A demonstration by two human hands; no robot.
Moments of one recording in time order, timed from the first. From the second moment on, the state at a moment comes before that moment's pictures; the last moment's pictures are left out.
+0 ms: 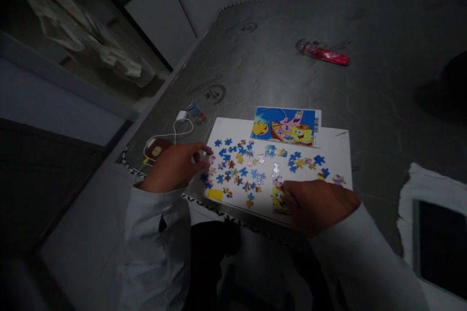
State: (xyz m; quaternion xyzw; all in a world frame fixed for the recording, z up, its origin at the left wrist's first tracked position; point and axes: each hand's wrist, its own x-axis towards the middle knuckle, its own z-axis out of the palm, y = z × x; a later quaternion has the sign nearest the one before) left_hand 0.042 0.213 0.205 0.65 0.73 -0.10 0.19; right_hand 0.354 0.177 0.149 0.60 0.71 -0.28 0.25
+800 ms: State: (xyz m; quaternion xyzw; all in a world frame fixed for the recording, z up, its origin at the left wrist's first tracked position) left_hand 0.044 0.220 0.196 0.61 0.78 -0.02 0.15; right_hand 0.373 0.176 0.145 0.61 0.71 -0.28 0.22
